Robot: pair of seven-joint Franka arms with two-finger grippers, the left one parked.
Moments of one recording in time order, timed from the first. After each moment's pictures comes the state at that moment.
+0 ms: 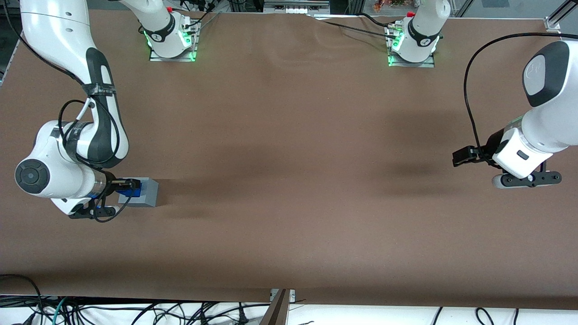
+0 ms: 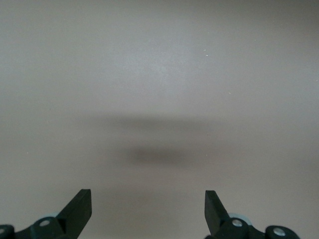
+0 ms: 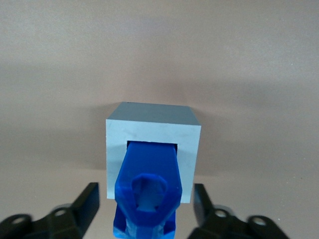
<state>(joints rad) 0.27 0.64 -0.32 -1.50 0.15 1.95 -0.15</state>
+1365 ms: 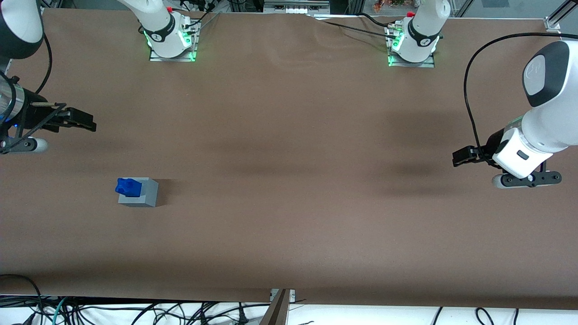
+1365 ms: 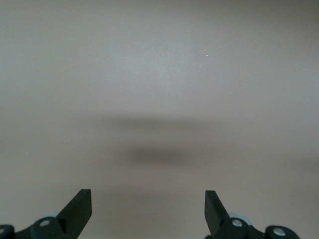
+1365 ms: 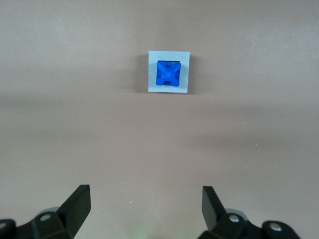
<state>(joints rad) 0.22 0.18 -0.21 -1.47 0.04 1.51 -0.03</state>
